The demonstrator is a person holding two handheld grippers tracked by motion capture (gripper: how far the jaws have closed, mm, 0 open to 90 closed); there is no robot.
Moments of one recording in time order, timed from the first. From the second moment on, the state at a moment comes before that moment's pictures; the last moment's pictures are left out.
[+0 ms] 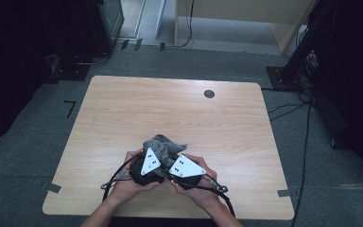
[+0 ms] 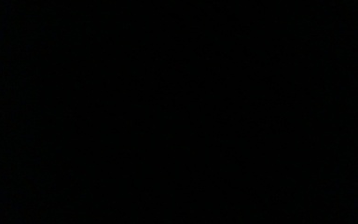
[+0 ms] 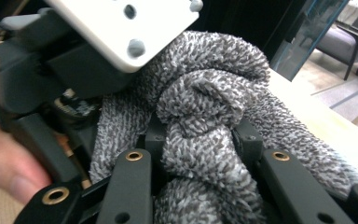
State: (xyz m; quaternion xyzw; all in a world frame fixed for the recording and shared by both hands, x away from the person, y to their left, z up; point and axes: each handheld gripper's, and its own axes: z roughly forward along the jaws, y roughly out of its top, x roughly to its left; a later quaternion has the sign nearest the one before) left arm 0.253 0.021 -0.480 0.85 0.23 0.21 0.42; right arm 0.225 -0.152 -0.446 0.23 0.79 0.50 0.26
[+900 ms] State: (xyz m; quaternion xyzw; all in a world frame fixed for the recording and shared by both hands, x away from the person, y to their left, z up) left arm 0.252 0.030 -0.473 0.84 0.22 0.20 0.46; right arm 0.248 -0.192 -0.448 0.31 0.76 0.51 0.25
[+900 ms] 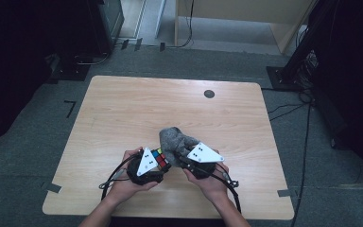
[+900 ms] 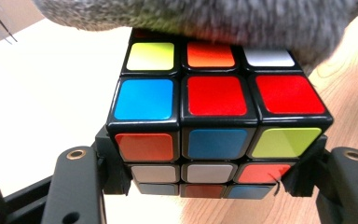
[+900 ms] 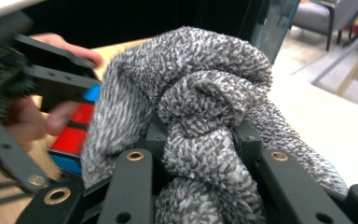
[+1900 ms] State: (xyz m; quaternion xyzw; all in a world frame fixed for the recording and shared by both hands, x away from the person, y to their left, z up) left arm 0.255 0.048 -0.467 0.79 0.20 0.16 0.55; right arm 0.257 -0.209 -0.448 0.33 0.71 0.62 0.10
